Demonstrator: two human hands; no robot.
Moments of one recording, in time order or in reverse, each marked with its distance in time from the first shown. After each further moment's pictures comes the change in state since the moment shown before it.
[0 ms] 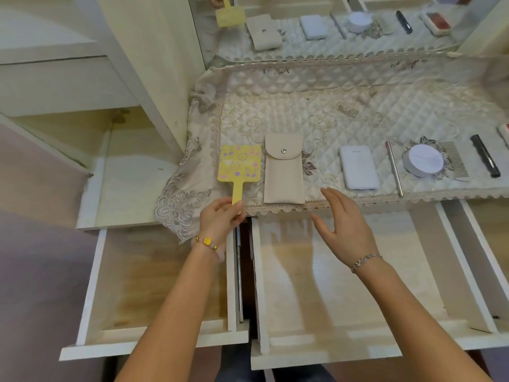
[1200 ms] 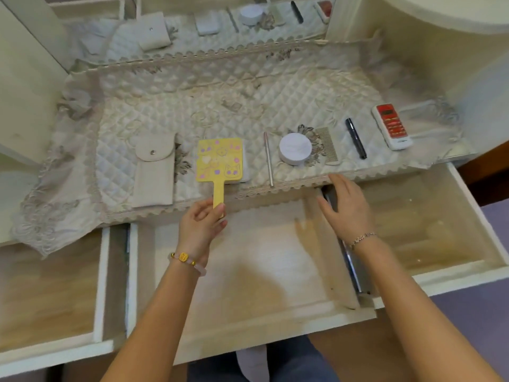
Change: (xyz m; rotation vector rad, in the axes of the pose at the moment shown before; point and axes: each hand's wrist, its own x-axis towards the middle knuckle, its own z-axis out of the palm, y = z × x) left_hand -0.076 -0.088 0.220 0.020 -0.086 0.073; right_hand -0.021 0.258 -0.121 -0.053 0.079 0.170
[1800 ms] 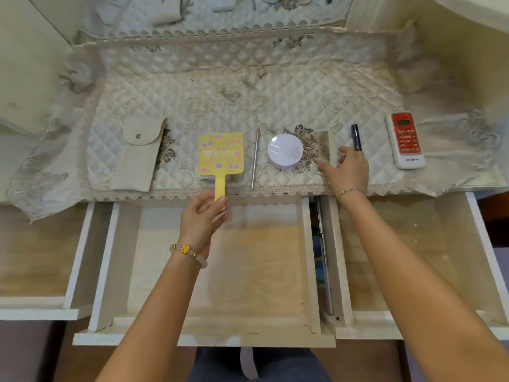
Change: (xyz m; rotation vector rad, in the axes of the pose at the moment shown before) left_hand 0.002 -0.025 0.076 -0.047 0.178 0.001; right_hand 0.130 0.050 0.001 0.282 -0.033 0.257
